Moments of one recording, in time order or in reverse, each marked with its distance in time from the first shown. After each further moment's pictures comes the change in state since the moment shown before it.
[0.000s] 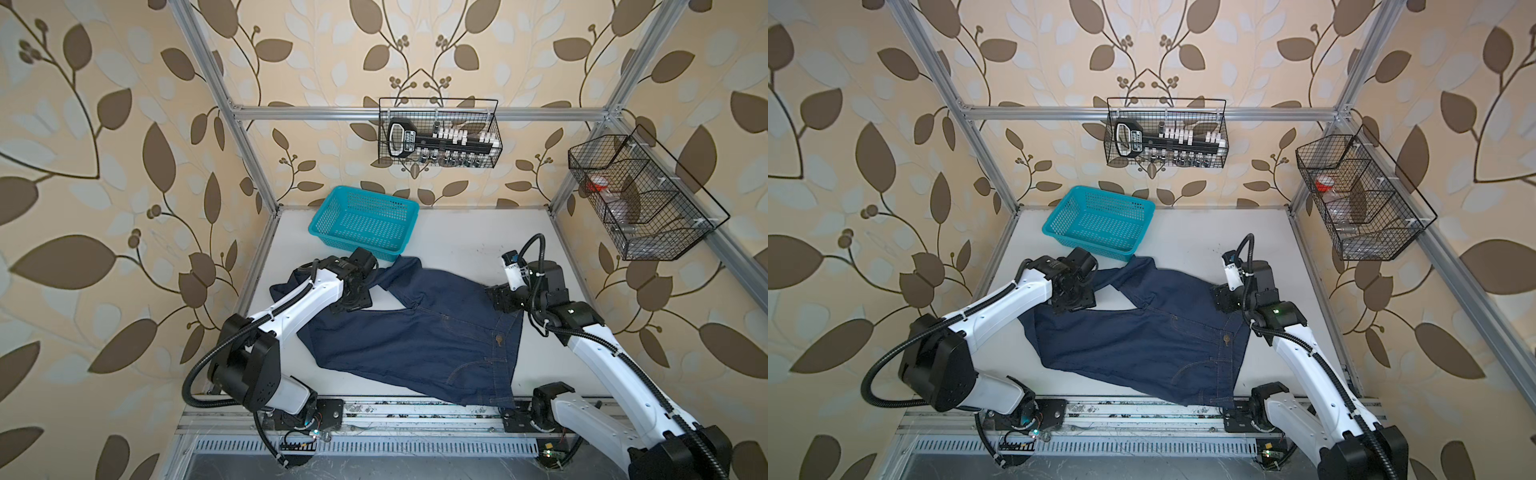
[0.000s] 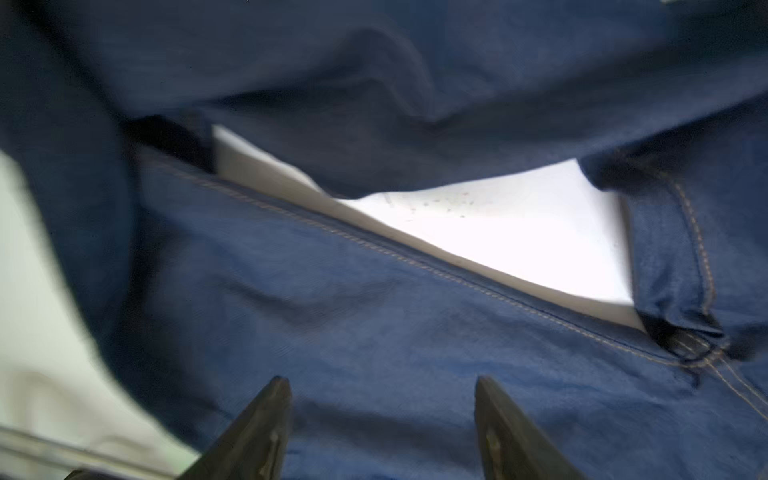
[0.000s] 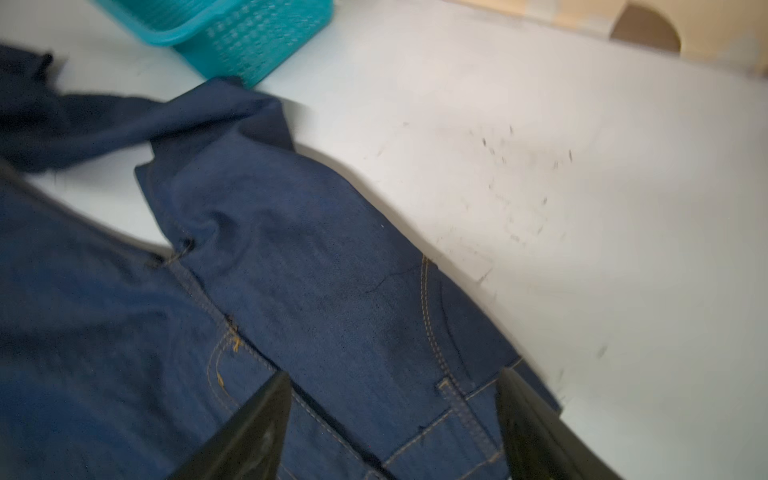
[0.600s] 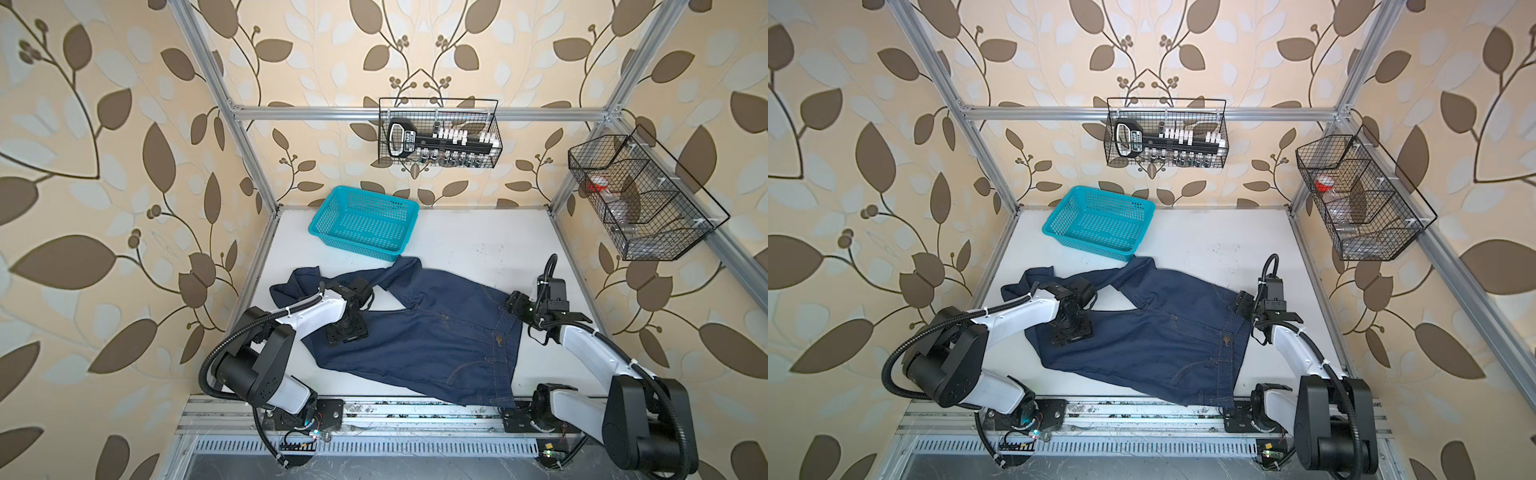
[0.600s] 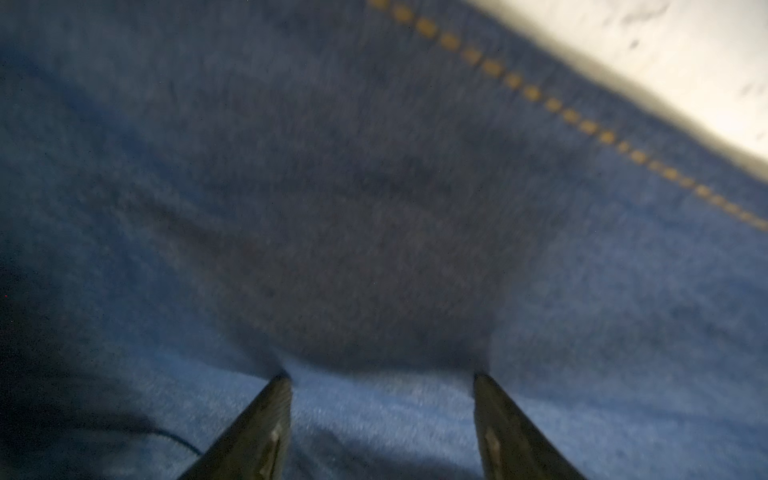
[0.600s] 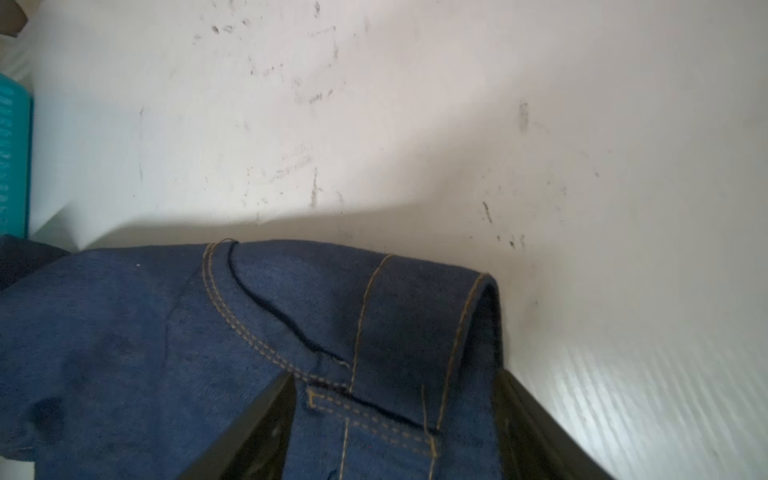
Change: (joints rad) left arm -0.004 -0.028 -0.328 0.124 0.097 -0.071; right arm -0.262 0.221 -0.186 0.215 -0.030 0.429
